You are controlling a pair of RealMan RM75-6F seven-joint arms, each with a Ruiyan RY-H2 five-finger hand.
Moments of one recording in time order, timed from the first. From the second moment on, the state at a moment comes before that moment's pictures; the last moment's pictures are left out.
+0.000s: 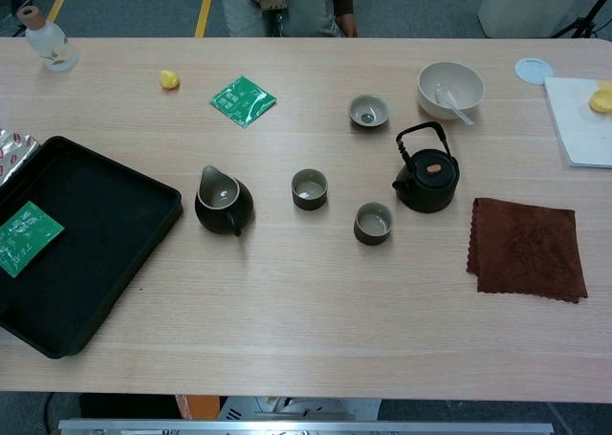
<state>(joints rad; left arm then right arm) -0.02 -1.03 0.01 -1.82 1.61 1.54 0.13 -0.02 -0.98 0.02 -1.73 -1.55 1.56 -0.12</state>
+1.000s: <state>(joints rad) -0.01 -1.02 0.02 -1.82 1.59 1.56 0.11 0.27 -0.97 0.09 -1.81 -1.61 1.22 -0.22</state>
